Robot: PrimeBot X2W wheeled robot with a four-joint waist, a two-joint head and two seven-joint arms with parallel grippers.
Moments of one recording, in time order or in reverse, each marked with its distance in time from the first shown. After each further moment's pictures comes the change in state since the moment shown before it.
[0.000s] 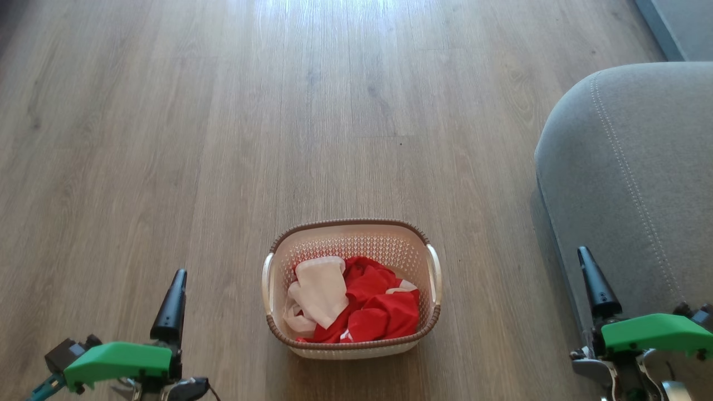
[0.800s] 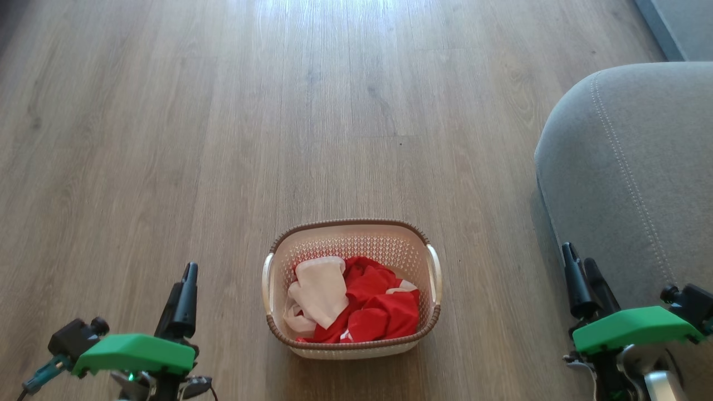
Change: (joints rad) left arm 0.001 0.000 -0.024 -0.040 0.316 0.000 -0.067; right arm 0.000 0.000 0.034 -0.033 -0.408 0.000 -0.069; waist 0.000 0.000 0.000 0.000
